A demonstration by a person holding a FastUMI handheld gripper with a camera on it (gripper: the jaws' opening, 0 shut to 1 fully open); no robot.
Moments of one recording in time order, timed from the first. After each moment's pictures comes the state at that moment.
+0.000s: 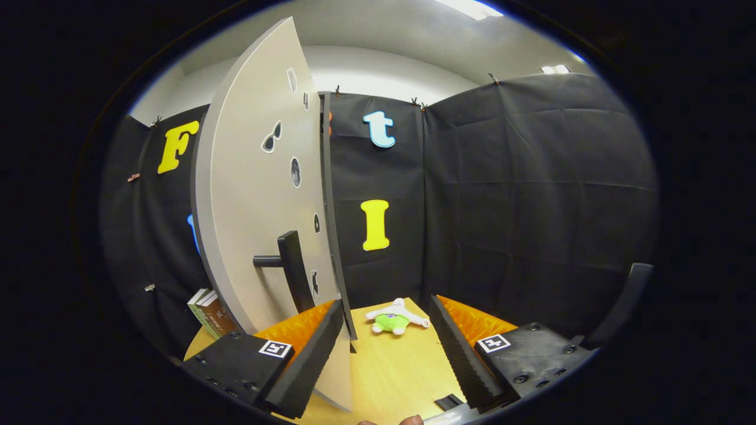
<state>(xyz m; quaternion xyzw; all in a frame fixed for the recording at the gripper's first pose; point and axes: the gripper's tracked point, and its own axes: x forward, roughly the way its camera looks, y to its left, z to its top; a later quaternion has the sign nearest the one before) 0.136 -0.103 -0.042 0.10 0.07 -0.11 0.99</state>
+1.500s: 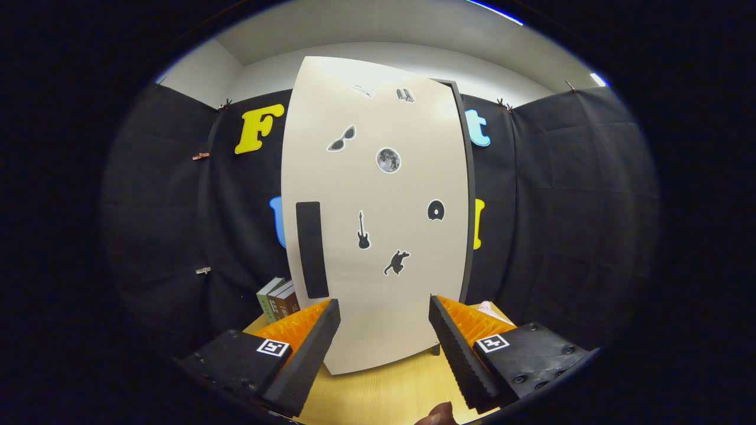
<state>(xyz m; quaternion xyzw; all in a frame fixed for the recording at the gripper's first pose) 0.173 0.103 -0.043 0.07 0.05 0.06 0.99</state>
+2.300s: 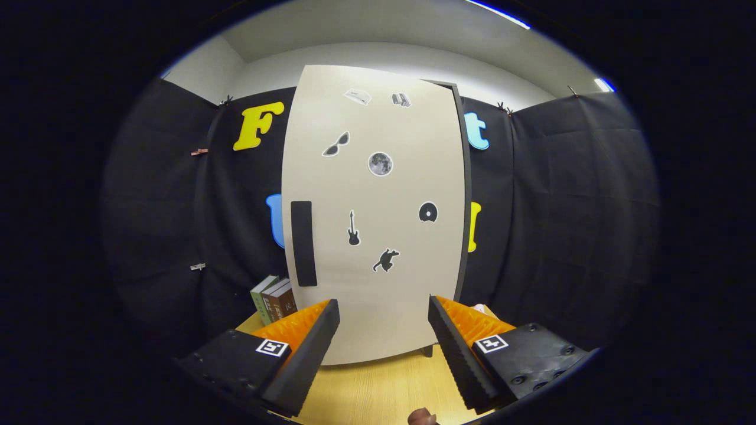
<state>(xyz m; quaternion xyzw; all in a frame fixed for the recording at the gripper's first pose) 0.152 0.090 -0.044 0.06 0.06 0.06 0.99</state>
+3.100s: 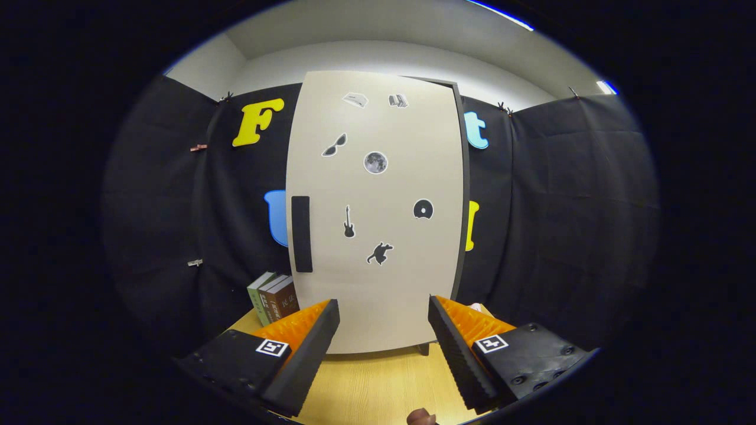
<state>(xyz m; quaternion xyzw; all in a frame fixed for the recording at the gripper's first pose) 0.155 0.088 -0.046 0.06 0.07 0.06 0.99</state>
